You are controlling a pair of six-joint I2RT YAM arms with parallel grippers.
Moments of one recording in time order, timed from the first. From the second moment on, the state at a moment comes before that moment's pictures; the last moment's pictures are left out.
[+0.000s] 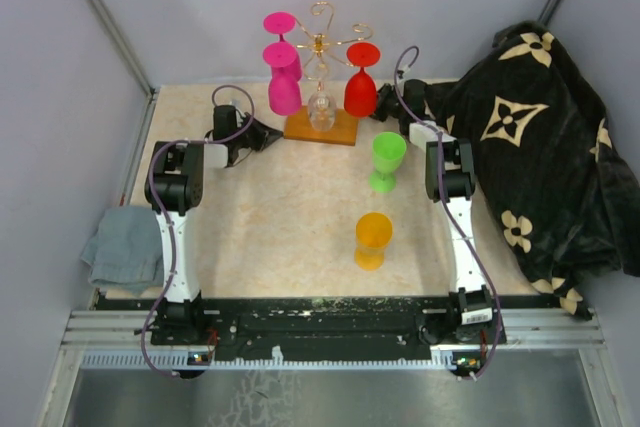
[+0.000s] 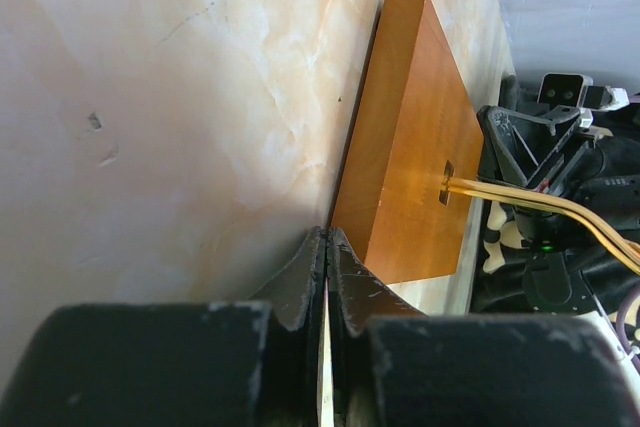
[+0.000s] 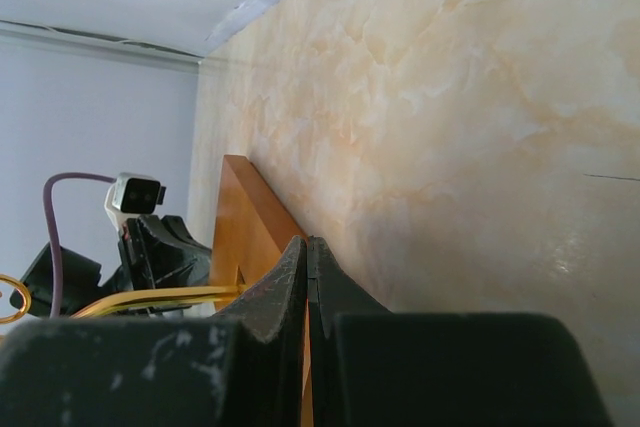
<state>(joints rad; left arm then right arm) -0.12 2.34 1.43 0.44 0.48 -1.01 0.13 2.79 2.19 0.33 -0.75 1.00</state>
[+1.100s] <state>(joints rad) -0.15 2.25 1.30 0.43 0.49 -1.00 0.13 2.71 2.08 0.27 -0.78 0.91</state>
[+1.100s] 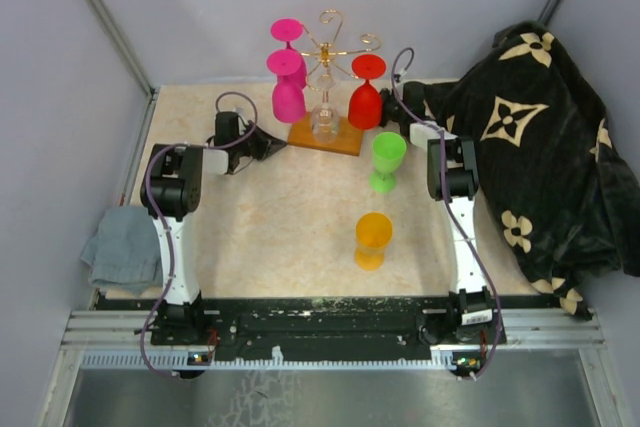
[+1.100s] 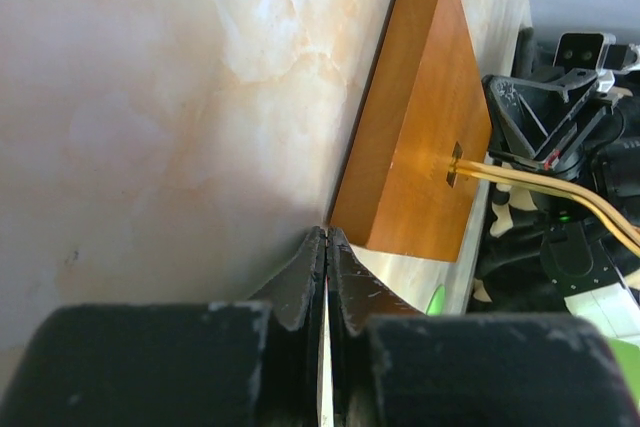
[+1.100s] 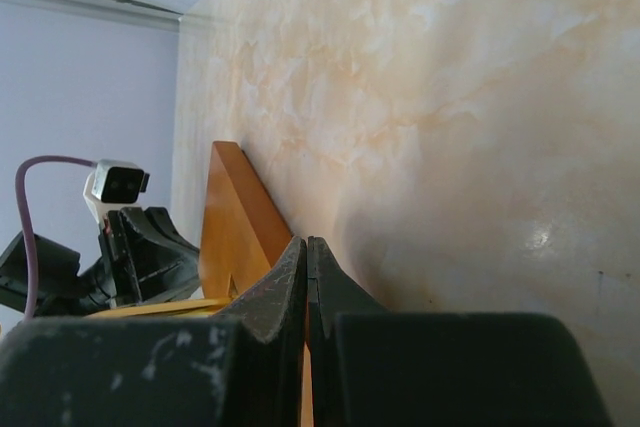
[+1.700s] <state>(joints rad) -0.17 2.22 1.25 0.43 0.52 -1.00 0.14 2.66 1.97 0.33 -0.80 0.91</state>
